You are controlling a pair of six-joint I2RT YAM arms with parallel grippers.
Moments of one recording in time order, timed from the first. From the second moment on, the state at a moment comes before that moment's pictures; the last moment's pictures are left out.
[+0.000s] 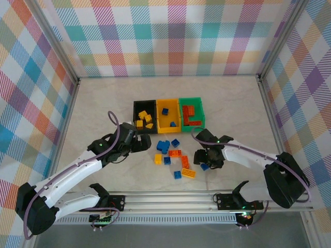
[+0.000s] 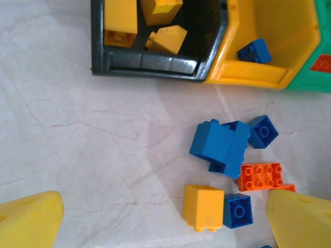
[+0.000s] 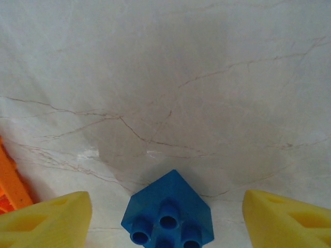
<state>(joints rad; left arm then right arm) -0.69 1.01 0.77 -0.66 -0.17 -0.76 0.69 1.33 0.67 -0.75 0.00 0.79</state>
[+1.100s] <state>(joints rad) -0.69 0.79 0.64 -0.72 -0.30 -0.81 0.77 1.76 1.42 -0.66 0.11 0.67</state>
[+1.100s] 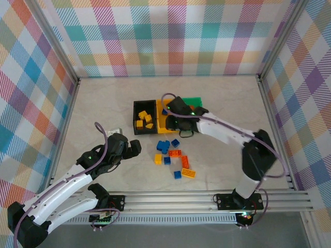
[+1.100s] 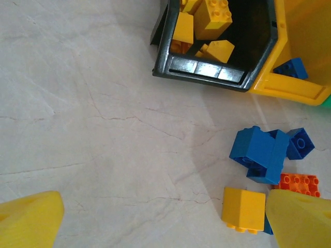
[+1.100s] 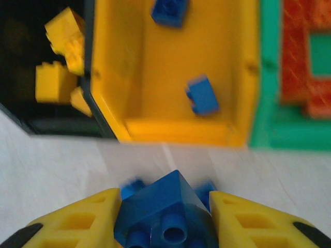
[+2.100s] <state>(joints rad) -0.70 0.93 0.62 -0.61 -0.14 -0.81 0.73 1.72 1.42 -0.59 0.17 0.66</state>
